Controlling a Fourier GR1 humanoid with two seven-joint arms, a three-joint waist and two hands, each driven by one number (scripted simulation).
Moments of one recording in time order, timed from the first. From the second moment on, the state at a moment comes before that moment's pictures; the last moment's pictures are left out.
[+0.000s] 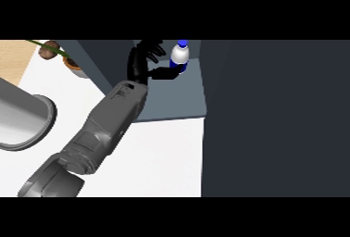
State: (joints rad) left arm -1.19 0.03 -0.18 -0.10 0.28 0.67 -0.48; right arm 0.53 -0.10 0.34 -2.07 -0.25 0.18 -0.23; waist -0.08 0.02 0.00
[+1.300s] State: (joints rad) left arm -1.14 0.02 -0.06 -0.20 0.36 0.45 -0.66; right arm 0.53 -0.10 0.34 -2.07 -0.23 0.17 -0.25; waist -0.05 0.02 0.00
